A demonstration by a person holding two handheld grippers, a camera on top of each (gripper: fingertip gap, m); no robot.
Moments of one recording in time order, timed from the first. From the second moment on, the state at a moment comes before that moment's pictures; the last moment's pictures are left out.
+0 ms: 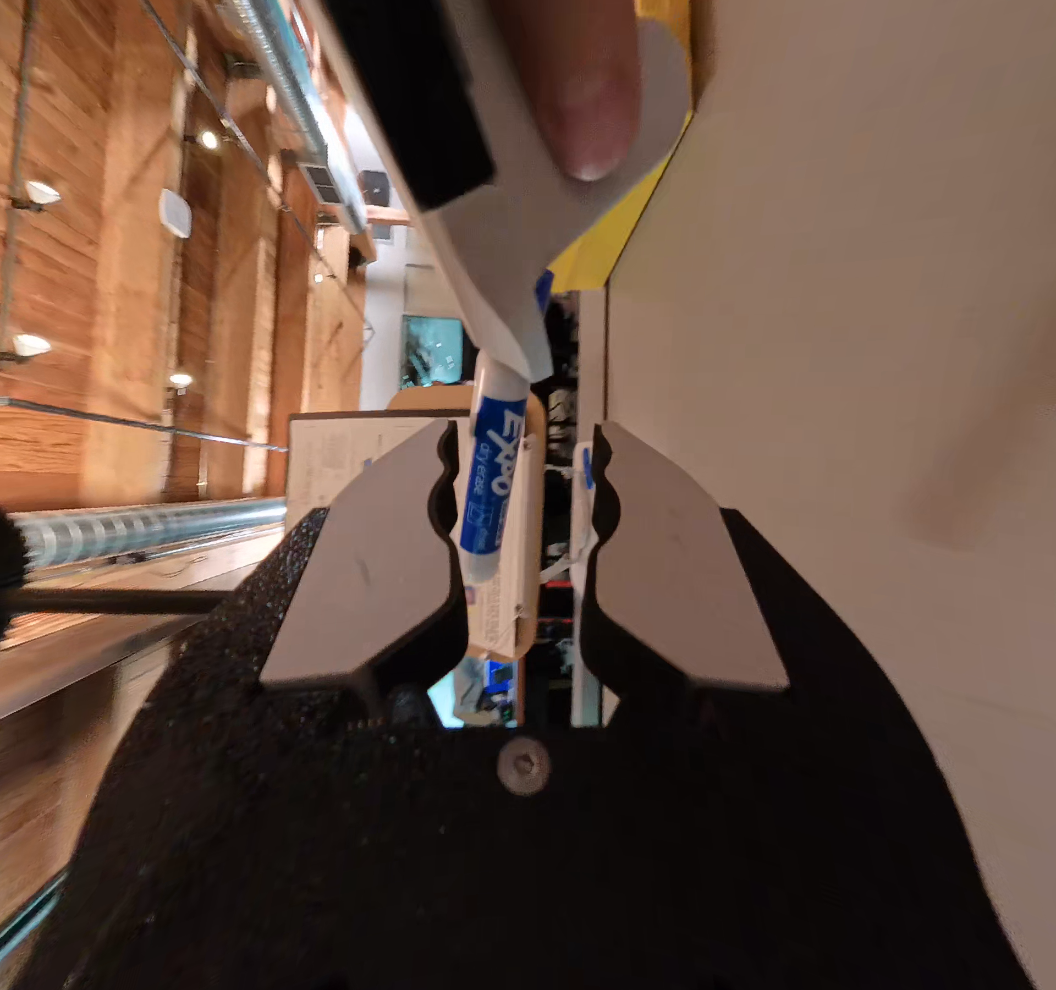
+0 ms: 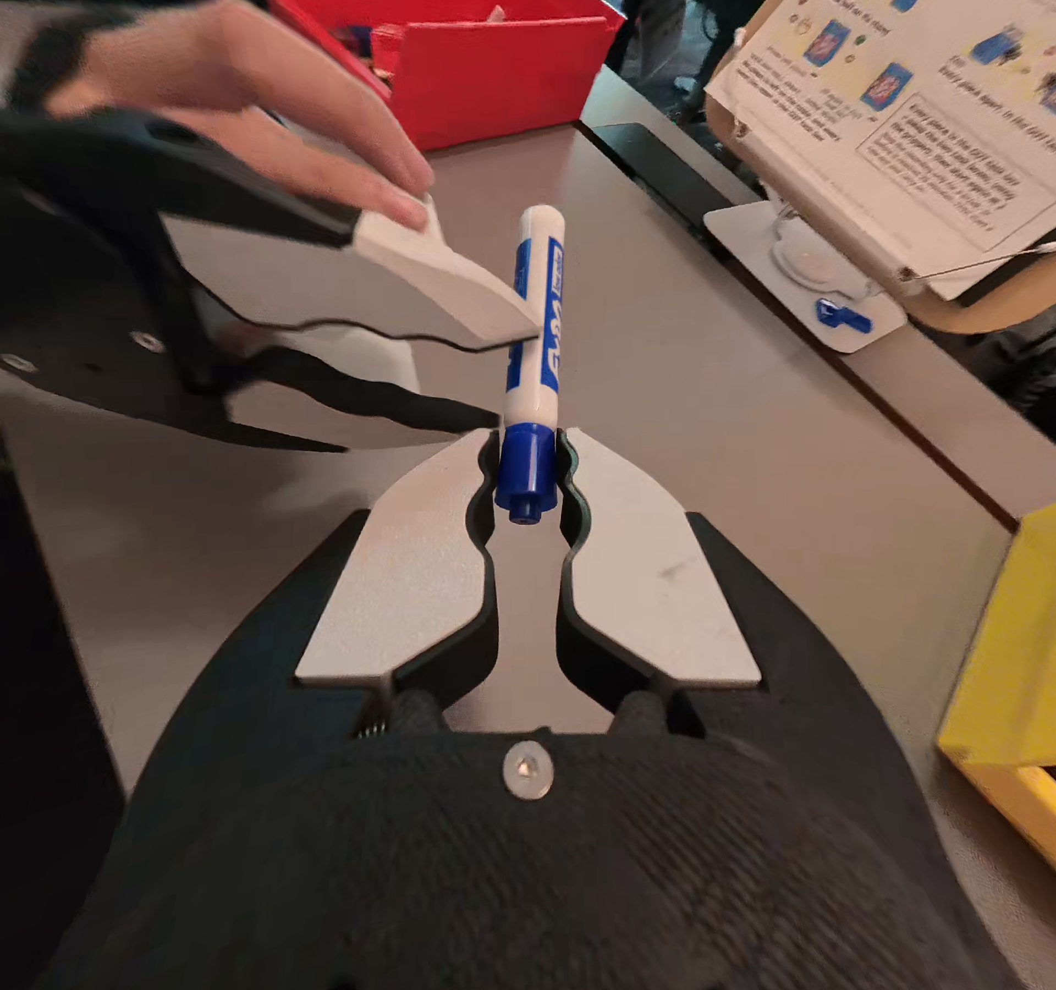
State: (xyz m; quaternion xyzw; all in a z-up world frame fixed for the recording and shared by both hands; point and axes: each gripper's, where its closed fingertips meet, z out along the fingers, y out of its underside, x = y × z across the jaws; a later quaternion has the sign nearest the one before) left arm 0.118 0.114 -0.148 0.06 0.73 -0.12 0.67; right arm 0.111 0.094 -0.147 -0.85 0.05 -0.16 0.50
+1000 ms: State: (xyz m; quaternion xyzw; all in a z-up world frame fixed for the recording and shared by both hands) left arm 0.110 0.126 -0.083 -0.44 0.44 -0.77 0.14; right arm 0.104 0.128 -0.114 -0.66 -0.05 -0.40 0.63
